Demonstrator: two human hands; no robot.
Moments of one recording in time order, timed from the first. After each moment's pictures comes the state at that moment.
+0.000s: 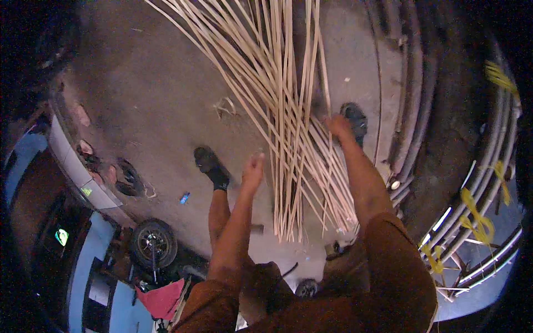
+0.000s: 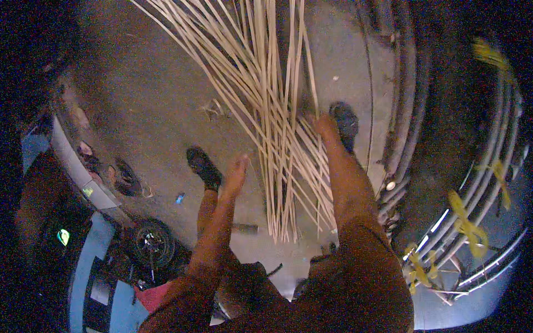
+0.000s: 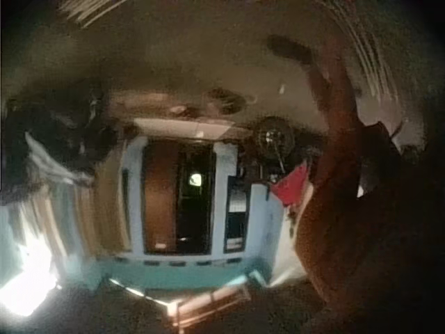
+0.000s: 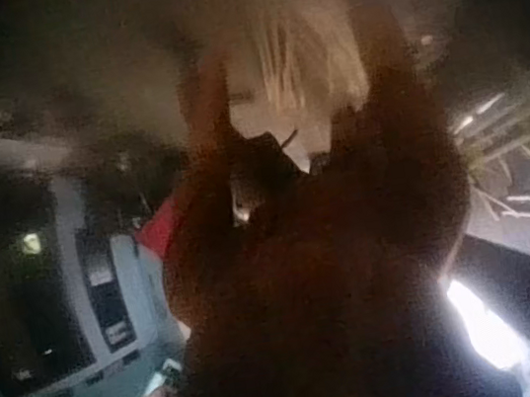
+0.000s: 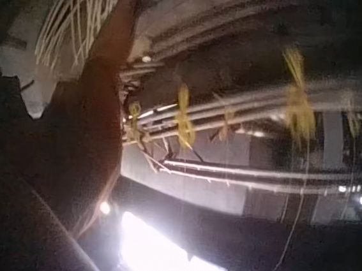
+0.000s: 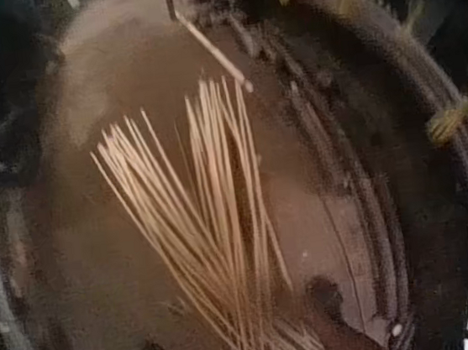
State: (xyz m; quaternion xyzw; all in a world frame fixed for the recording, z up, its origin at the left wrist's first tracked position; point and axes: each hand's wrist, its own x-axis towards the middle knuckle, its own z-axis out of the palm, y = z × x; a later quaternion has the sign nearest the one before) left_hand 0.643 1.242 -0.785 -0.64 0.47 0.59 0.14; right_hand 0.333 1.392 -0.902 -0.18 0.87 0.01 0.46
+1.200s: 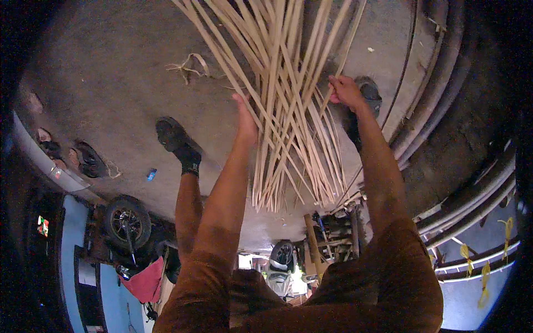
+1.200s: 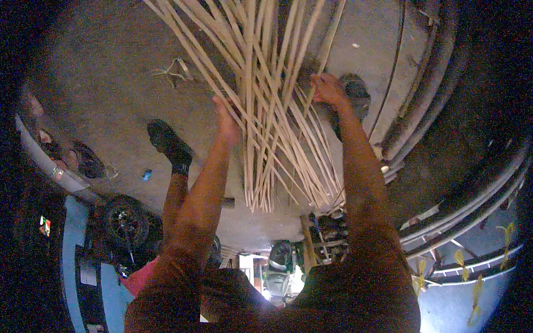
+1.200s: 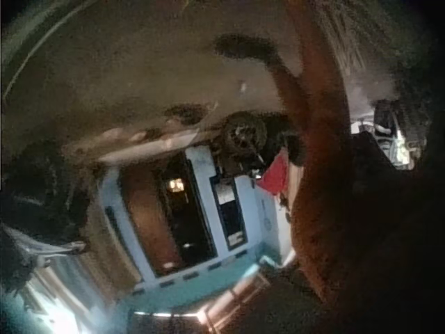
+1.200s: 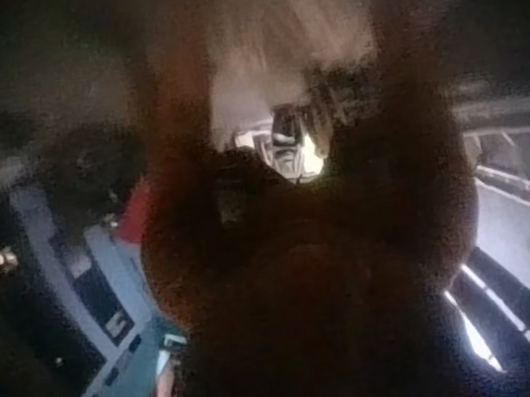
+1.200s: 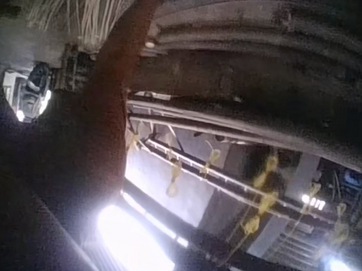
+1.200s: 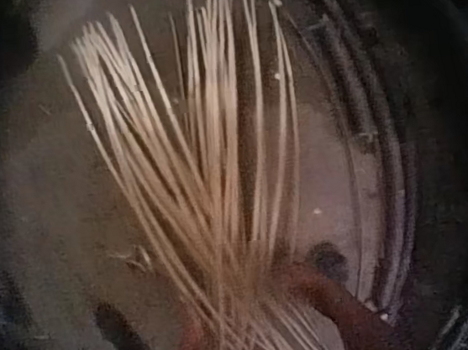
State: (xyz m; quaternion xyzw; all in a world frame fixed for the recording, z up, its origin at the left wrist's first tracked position) left_hand 0.632 1.284 -0.981 -0.63 0.11 0.77 -0.04; right_hand 0.330 1.414 -0.993 -0.11 0.74 -0.21 0.63
